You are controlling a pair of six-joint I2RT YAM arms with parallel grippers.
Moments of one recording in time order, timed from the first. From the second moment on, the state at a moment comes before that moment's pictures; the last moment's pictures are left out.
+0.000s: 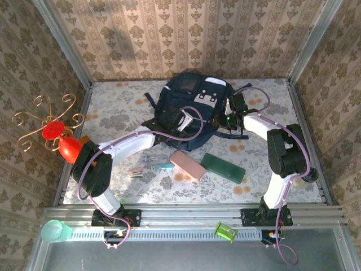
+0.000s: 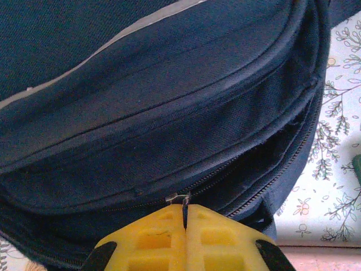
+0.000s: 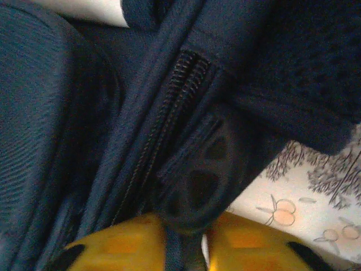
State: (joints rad) left arm -0.76 1.66 1.18 -0.44 -0.07 0.07; right arm 0.22 1.83 1.19 -0.31 -0.26 0.47
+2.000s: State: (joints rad) left arm -0.59 1.66 1.11 -0.33 -0.16 0.14; right arm 0.23 1.62 0.74 0.04 -0.44 0.69
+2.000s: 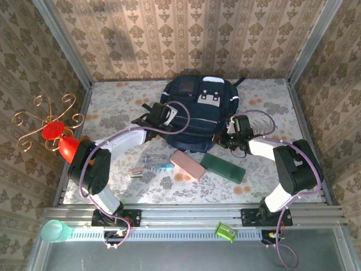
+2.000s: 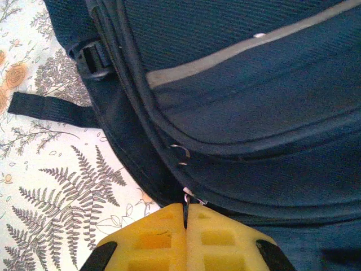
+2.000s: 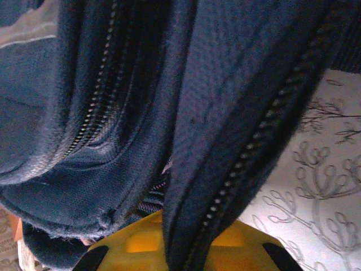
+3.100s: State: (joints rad) left arm -0.66 1.62 1.09 -0.31 -0.07 0.04; right arm 0.27 1.63 0.68 0.14 -0.46 0.79
